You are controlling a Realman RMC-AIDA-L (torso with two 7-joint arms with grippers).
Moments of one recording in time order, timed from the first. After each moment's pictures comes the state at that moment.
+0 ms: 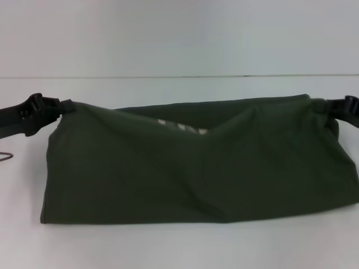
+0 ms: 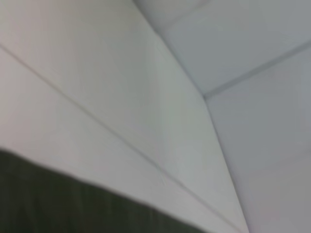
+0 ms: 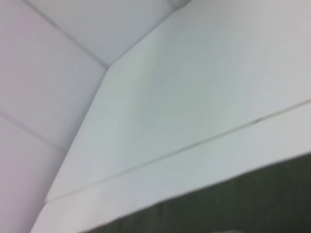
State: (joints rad) left arm -0.65 -1.96 0.08 0.54 2.35 1.47 -2.24; right arm 0.66 1.96 -0.37 -0.56 -2.21 -1.32 2.15
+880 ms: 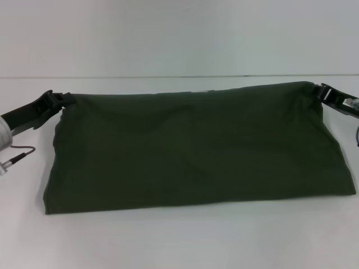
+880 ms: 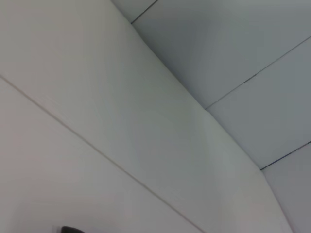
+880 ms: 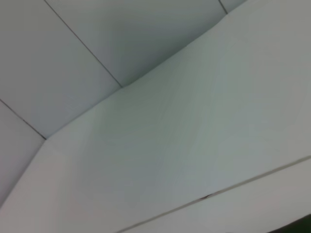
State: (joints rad) left arm -0.67 -2.04 0.08 0.45 2.19 1.08 -2.02; right arm 0.71 2.08 -0.37 -0.44 -1.99 -0.85 1.87
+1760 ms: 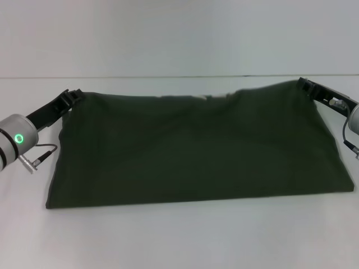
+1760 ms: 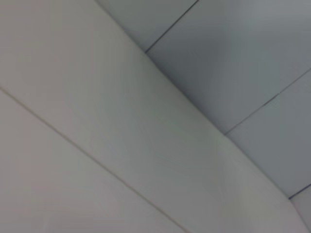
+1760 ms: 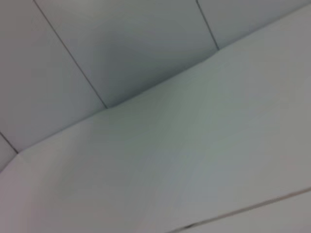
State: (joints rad) left arm -0.70 -2.13 0.08 0.40 2.00 0.88 -1.79; right arm 0.76 2.10 -0.37 -0.28 -1.69 -0.69 1.44
